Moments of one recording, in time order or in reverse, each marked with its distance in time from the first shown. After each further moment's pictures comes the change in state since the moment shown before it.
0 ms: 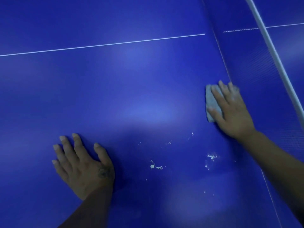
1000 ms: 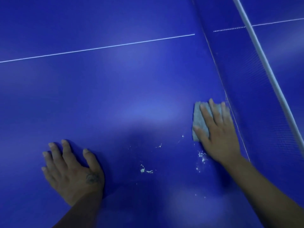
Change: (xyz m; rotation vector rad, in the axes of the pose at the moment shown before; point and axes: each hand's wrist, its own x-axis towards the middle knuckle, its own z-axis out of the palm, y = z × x) left_hand 0.000 0.000 -0.001 -0.008 0.031 0.018; right_hand -0.055 -0.041 0.007 0.013 -0.004 0.141
